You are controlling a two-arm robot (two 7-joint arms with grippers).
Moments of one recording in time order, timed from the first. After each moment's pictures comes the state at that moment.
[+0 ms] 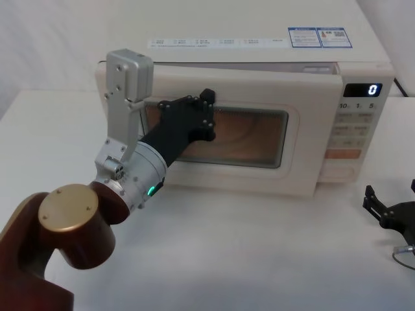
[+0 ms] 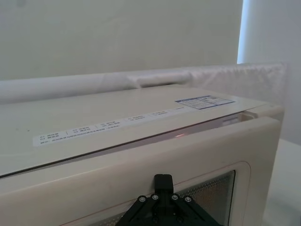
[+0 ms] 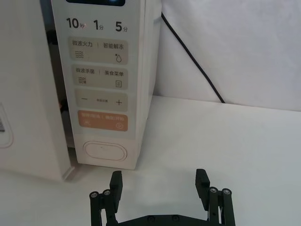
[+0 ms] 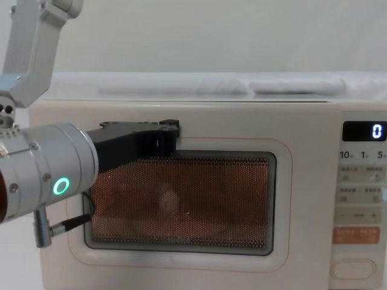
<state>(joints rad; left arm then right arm) -0.20 0.25 0.31 -1.76 -0.29 0.21 -0.19 -0.12 0.14 -0.02 -1.67 0.06 0.04 0.10</state>
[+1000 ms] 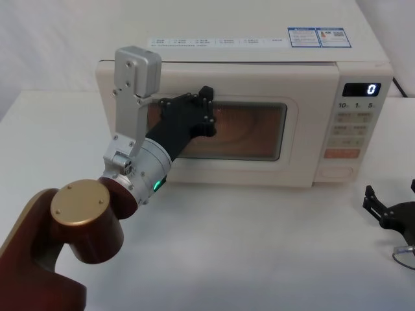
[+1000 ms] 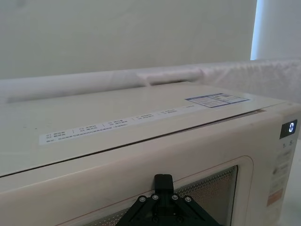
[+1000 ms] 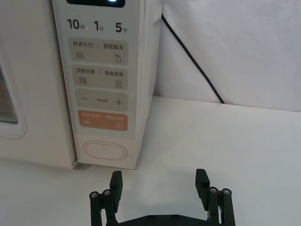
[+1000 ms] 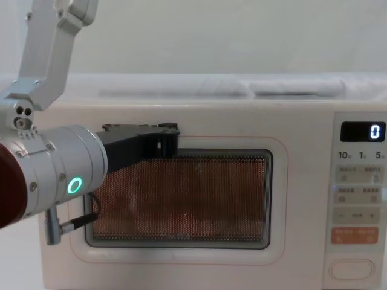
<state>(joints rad) -0.22 0.19 0.29 -1.72 -0.22 0.23 -0.17 -0.12 0.14 -0.02 -1.67 0.06 0.04 0.10</state>
